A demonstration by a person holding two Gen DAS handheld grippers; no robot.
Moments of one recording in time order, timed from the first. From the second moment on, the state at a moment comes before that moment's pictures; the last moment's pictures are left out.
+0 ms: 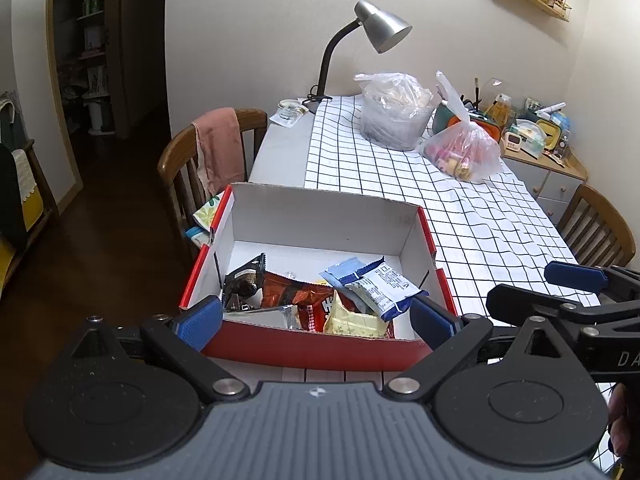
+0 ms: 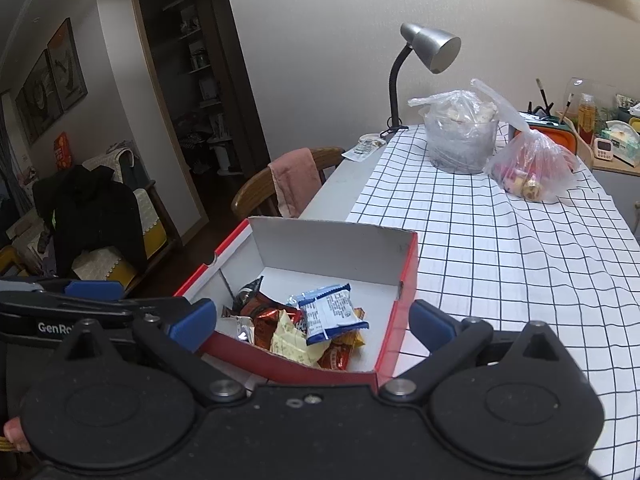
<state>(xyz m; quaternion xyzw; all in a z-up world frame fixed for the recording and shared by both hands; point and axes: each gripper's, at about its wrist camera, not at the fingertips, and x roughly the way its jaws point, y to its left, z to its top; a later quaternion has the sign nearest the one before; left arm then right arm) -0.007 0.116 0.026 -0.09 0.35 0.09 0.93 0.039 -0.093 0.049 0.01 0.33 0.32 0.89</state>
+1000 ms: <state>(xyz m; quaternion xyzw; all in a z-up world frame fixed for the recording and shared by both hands) -0.018 0.106 0.032 -0.08 0.34 0.10 0.93 0.042 -0.100 0.045 0.01 0.33 0.30 0.89</state>
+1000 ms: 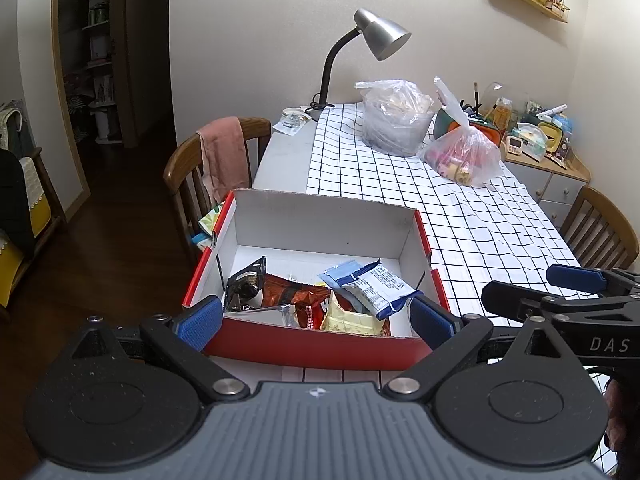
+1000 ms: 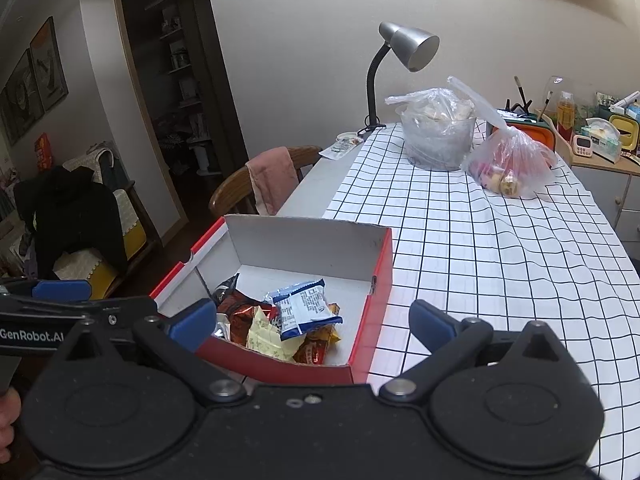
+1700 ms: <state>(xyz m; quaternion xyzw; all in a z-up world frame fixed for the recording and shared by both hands) -0.012 0.105 0.029 -0.08 0.35 0.09 0.93 0.049 -0.099 0.040 0.01 0.34 0.30 0.89</state>
